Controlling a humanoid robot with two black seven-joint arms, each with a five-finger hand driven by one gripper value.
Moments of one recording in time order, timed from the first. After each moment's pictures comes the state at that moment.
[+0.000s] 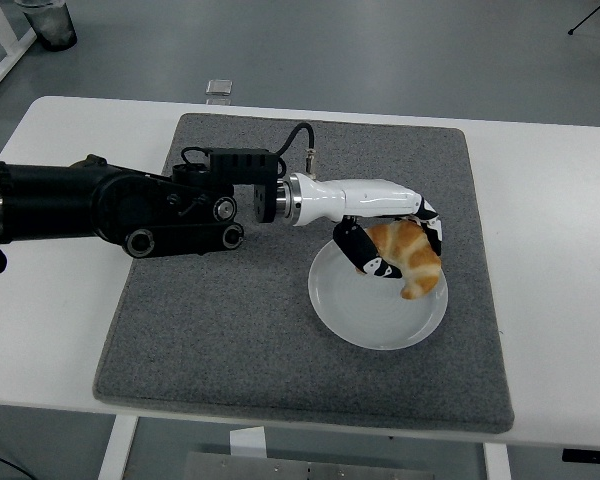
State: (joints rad) left arm -1.36 0.25 0.24 -1.18 0.96 0.11 -0.41; right arm 0.05 0.00 -0.01 0.12 0.06 0.00 -0.02
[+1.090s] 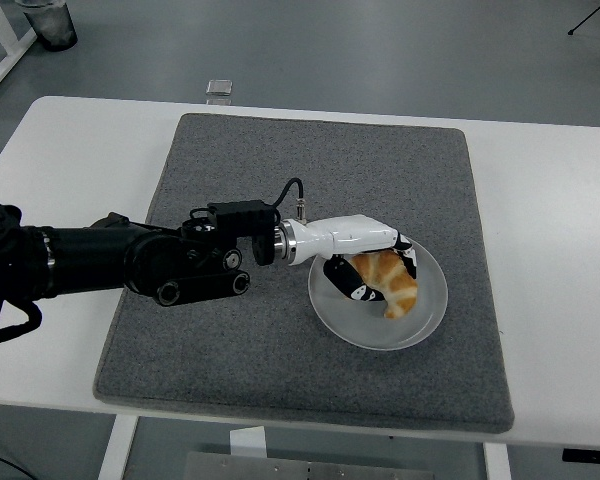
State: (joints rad) left arm -1.17 0.13 0.23 -0.96 1.06 0.20 -0.42; right arm 0.05 0.00 -0.01 0.12 0.06 0.00 -0.02
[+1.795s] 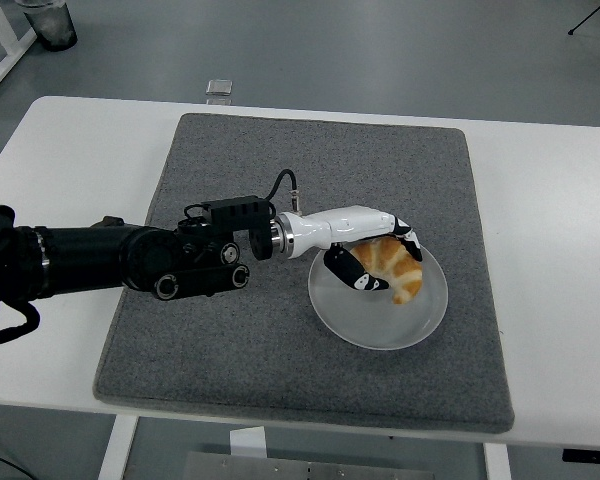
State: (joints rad) left arm -1.16 0.15 0.20 -0.97 0.98 0.20 -0.42; right arm 0.05 0.00 -0.01 0.12 0.06 0.00 -0.02
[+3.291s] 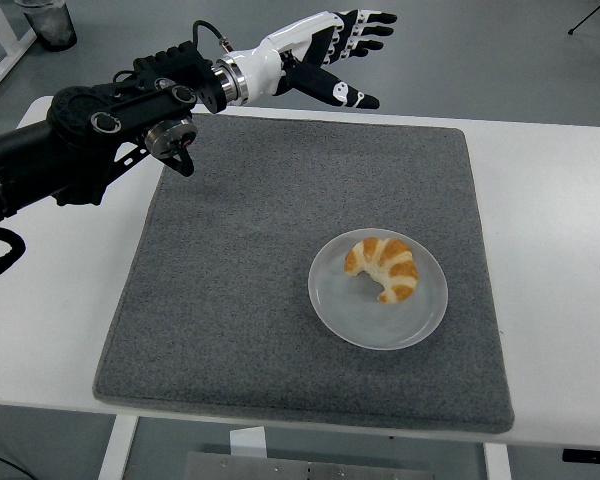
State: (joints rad) left arm -1.32 0.24 -0.07 -0.73 0.32 -0.21 -0.40; right arm 0.05 0.00 -0.01 0.12 0.06 0.00 -0.02
